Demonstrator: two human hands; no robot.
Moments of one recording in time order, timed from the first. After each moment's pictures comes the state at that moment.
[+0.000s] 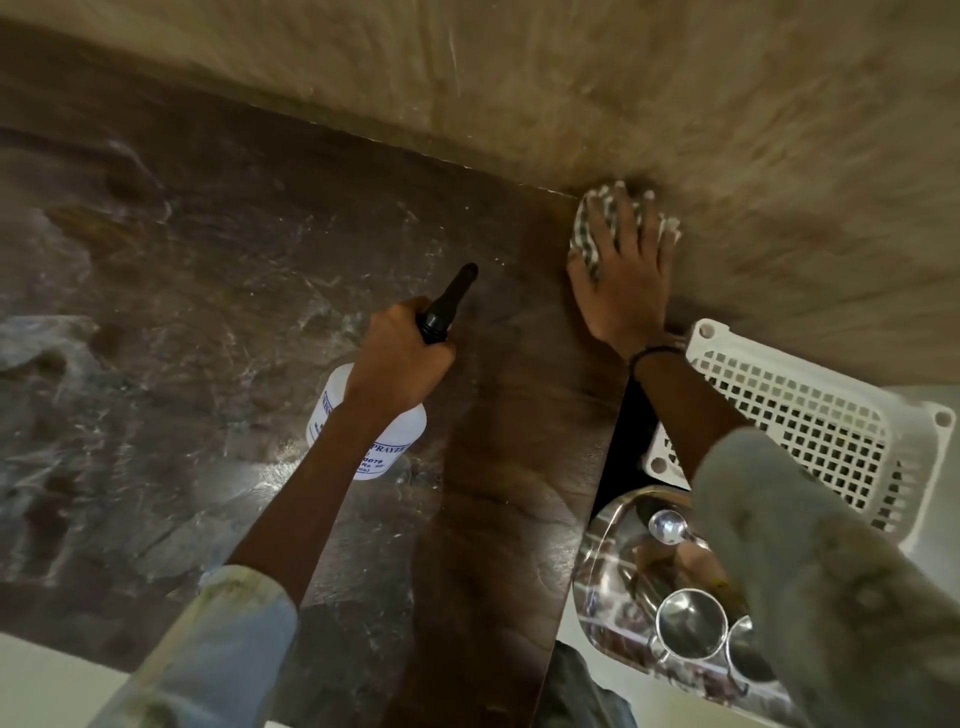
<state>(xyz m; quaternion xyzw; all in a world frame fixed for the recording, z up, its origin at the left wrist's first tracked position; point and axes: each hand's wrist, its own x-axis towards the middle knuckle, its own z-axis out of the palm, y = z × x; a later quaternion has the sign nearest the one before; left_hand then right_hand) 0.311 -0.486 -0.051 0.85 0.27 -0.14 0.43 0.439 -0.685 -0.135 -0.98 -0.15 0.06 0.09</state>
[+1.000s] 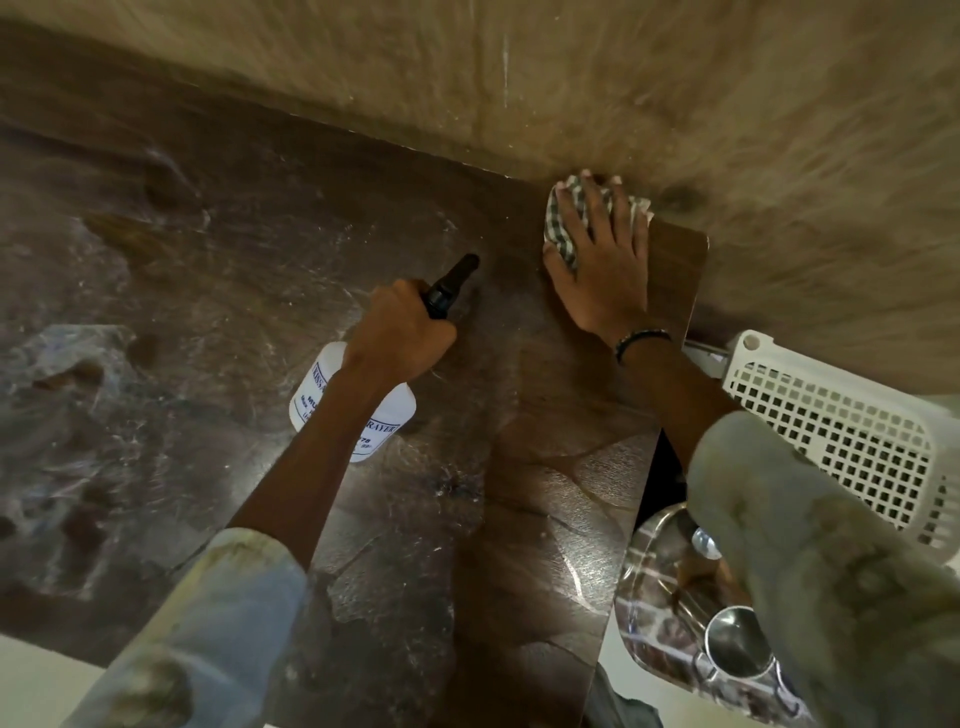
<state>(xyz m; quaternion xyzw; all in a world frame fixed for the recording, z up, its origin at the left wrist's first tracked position) 0.329 -0.433 -0.051 0.87 0.26 -0.19 0.38 0.443 -0.622 -0.135 -0.97 -0.21 0.06 0.10</state>
